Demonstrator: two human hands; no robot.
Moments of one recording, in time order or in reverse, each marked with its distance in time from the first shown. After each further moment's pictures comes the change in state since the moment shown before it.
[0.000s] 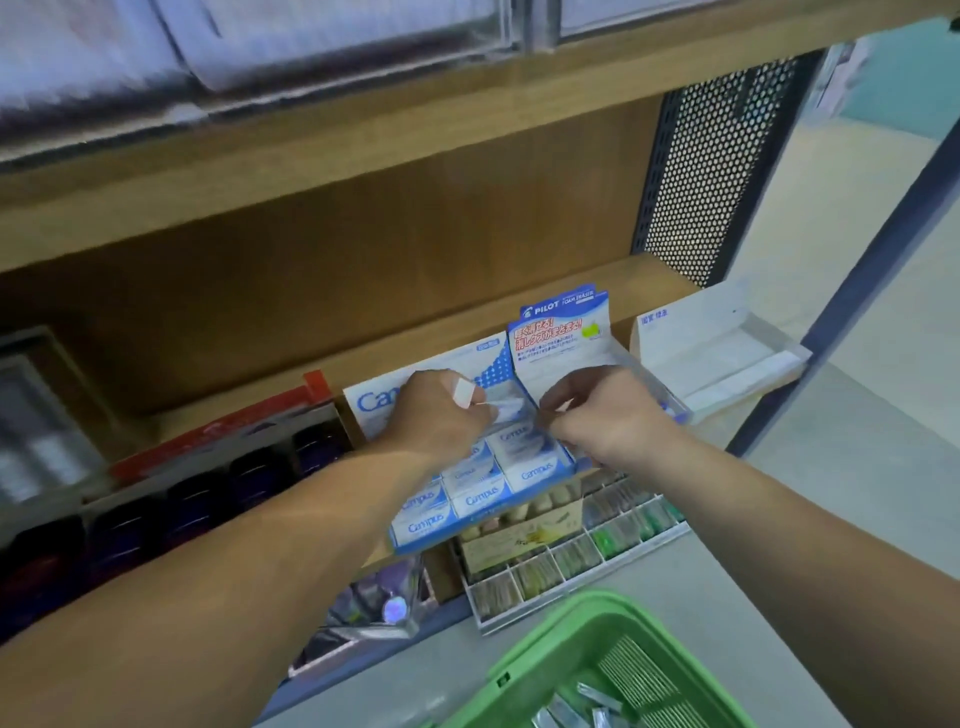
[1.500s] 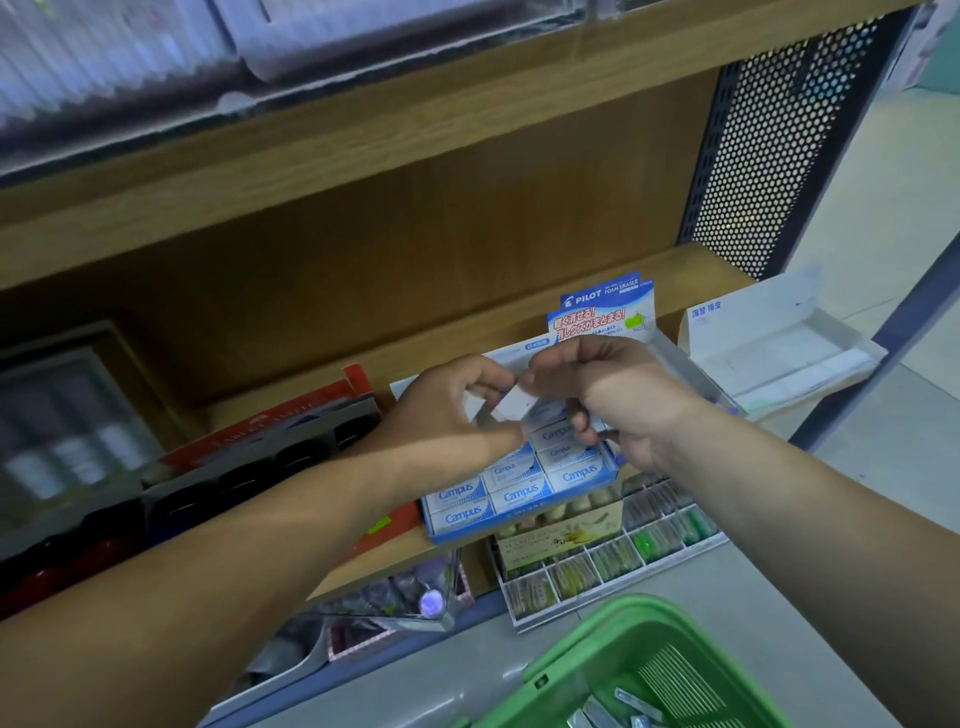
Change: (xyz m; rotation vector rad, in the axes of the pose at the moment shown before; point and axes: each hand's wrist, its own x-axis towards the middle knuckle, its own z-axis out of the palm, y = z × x) left_hand -0.043 0.014 -0.051 0.060 -0.185 0.164; right_hand 0.000 -0.035 0.016 0.598 -0.148 0.089
